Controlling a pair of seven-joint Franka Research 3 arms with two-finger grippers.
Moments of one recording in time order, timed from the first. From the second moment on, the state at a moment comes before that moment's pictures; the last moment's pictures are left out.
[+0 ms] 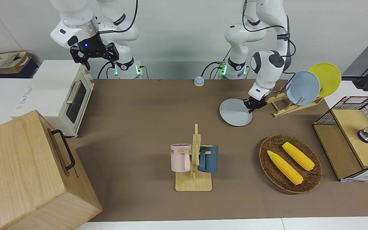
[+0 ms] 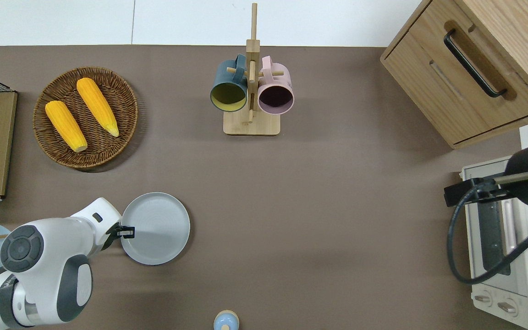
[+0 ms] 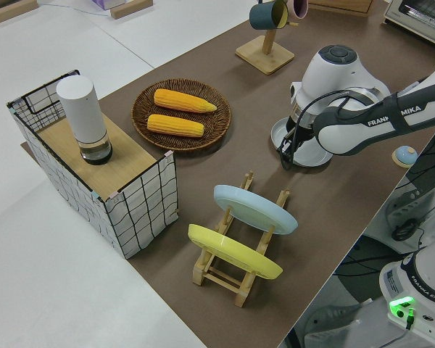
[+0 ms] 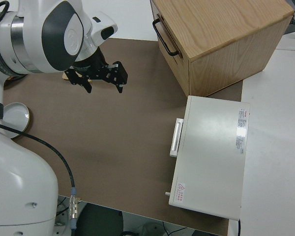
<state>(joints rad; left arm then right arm) 0.10 -0.12 -0.16 -2.60 -0.10 2.53 0.06 -0.03 -0.02 0.14 -1.48 0.00 1.33 0.02</state>
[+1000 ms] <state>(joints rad) -0.05 -0.12 -0.17 -2.59 -0.10 2.53 -0.15 -0.03 -0.02 0.14 -1.48 0.00 1.33 0.02</state>
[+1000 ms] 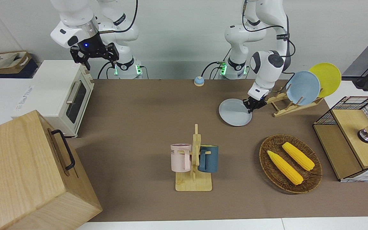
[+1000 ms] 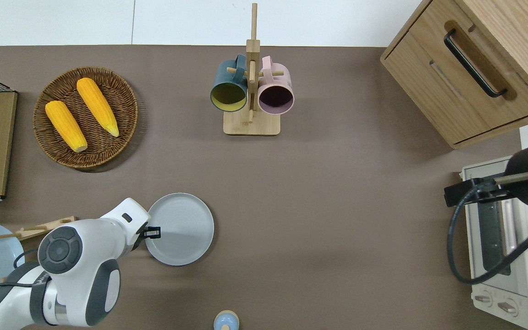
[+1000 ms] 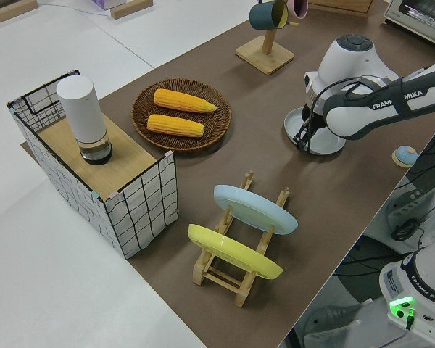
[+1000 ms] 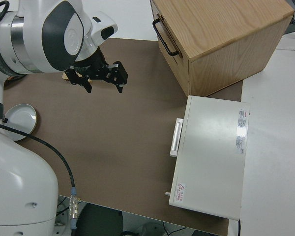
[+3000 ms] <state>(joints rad) -0.34 0.06 -0.28 -2.40 -0.14 2.57 -0.67 -0.03 -0.02 0.14 -1.48 0.00 1.33 0.02</state>
